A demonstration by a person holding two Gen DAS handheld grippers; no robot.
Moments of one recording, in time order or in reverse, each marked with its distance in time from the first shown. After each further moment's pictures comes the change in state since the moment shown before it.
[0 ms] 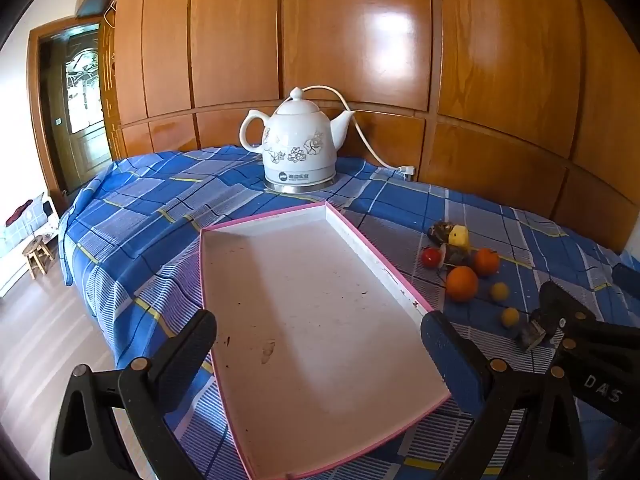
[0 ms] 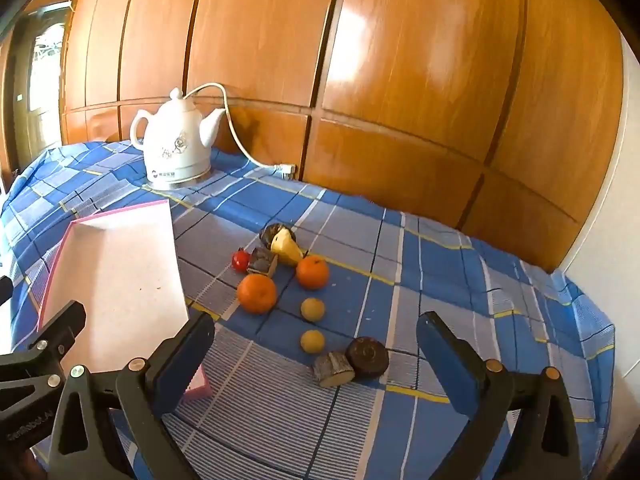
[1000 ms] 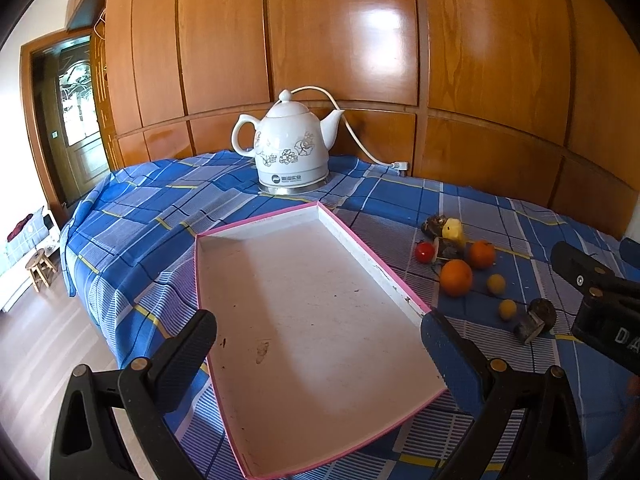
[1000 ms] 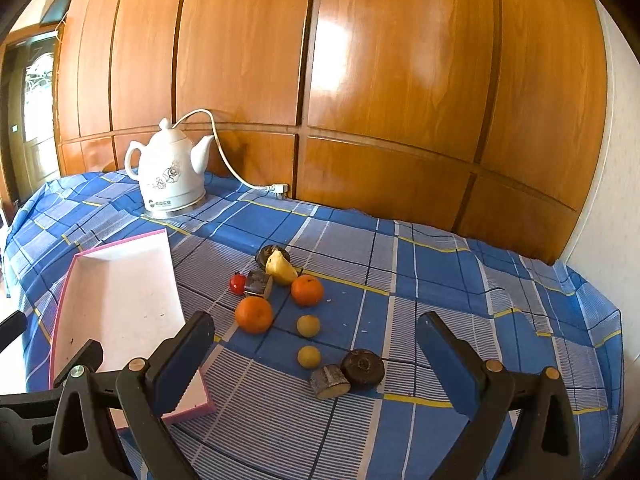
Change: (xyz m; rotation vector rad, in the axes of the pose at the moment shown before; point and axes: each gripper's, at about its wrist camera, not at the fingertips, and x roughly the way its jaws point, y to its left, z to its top) left arm -0.002 -0.016 -0.002 0.048 -0.001 0.009; right arm -0.008 -0.017 0.005 0.088 -0.045 0.023
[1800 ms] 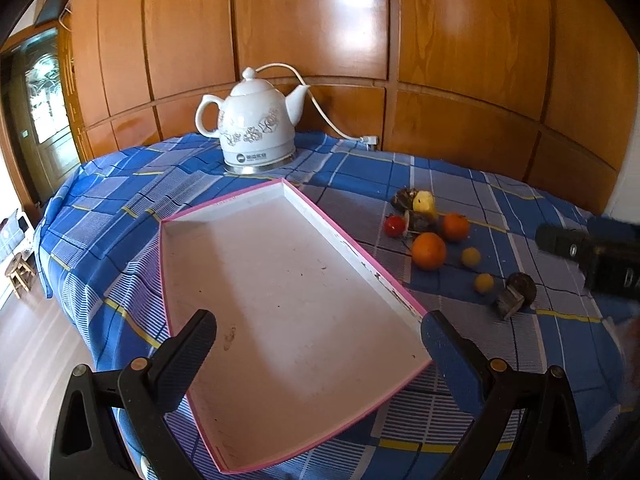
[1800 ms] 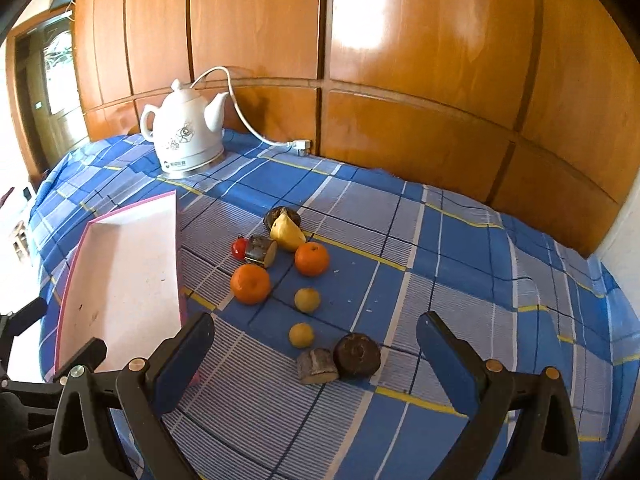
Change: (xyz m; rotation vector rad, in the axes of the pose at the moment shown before) left arm 0.011 -0.013 -0.003 0.053 0.095 -0.103; right arm 0.037 -0.039 0.014 -0.054 0.187 0.163
